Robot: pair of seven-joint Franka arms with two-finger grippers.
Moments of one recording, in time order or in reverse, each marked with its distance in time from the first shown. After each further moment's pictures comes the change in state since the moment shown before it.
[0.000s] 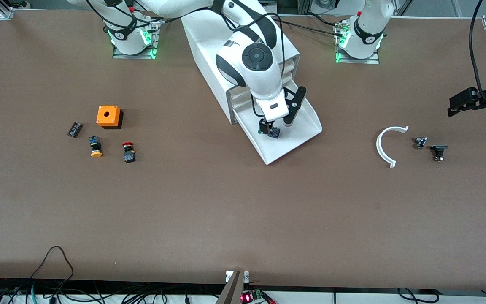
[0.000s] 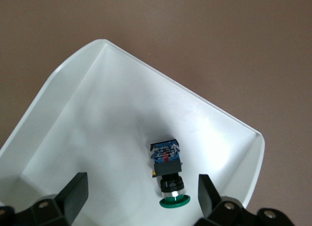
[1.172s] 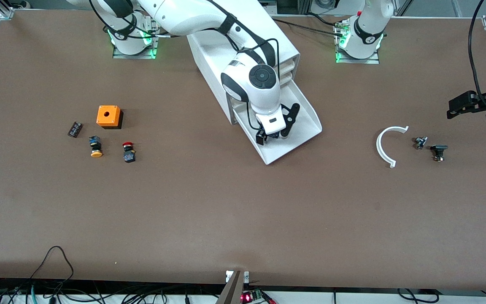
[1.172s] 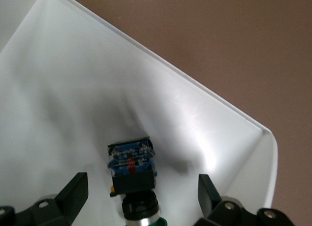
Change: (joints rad) left arm 0.000 0.013 0.003 0.000 0.000 0.005 -0.002; right arm 0.032 0.101 -0.048 -0.005 -0.068 0.087 -0.001
